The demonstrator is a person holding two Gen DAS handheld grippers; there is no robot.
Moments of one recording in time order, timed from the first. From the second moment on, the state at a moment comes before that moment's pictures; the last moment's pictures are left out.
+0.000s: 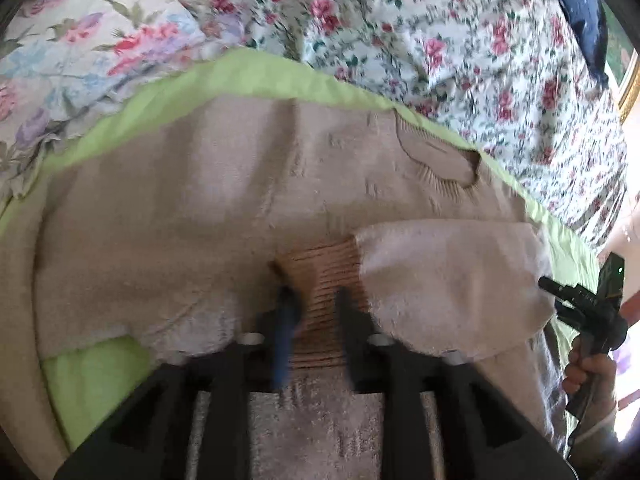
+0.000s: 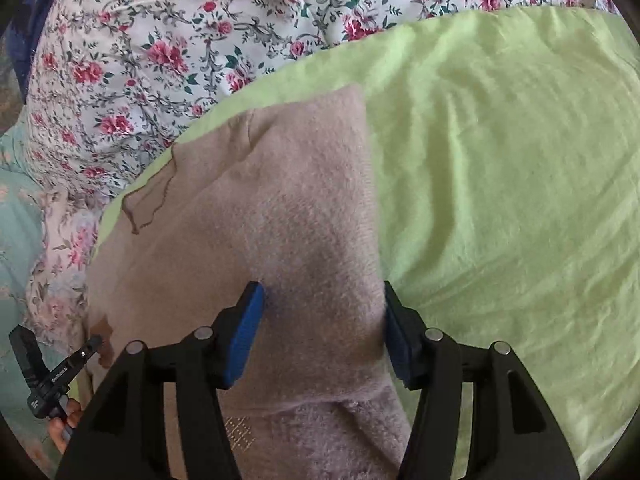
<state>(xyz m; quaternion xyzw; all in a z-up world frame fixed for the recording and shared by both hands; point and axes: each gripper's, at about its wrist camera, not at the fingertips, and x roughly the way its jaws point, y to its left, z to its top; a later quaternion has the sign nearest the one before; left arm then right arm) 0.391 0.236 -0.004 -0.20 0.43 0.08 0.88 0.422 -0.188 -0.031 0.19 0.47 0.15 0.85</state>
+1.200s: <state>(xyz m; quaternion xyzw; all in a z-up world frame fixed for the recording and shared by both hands) 0.215 0.222 0.038 -0.09 0.43 0.19 0.88 0.296 -0.123 0.041 0.05 0.46 0.13 0.88</state>
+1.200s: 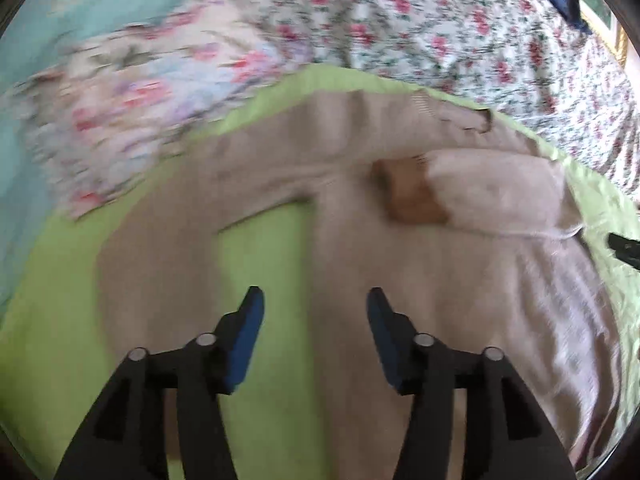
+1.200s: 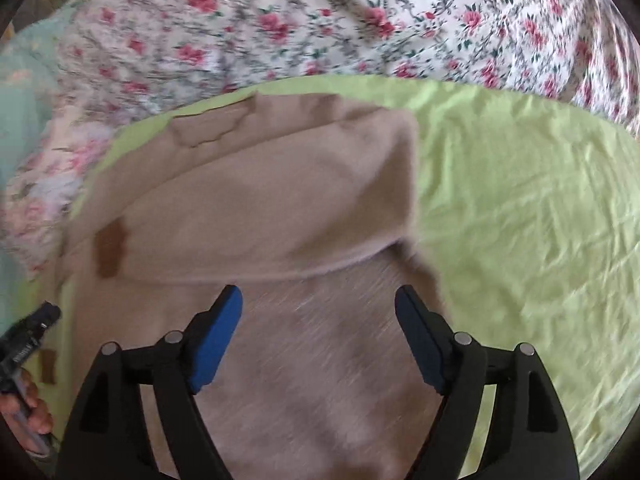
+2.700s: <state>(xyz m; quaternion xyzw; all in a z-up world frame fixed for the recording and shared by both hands) 0.457 0.073 0.009 -0.16 0.45 -0.07 0.87 0.284 -0.155 0.007 0.10 0.45 0.17 0.87</state>
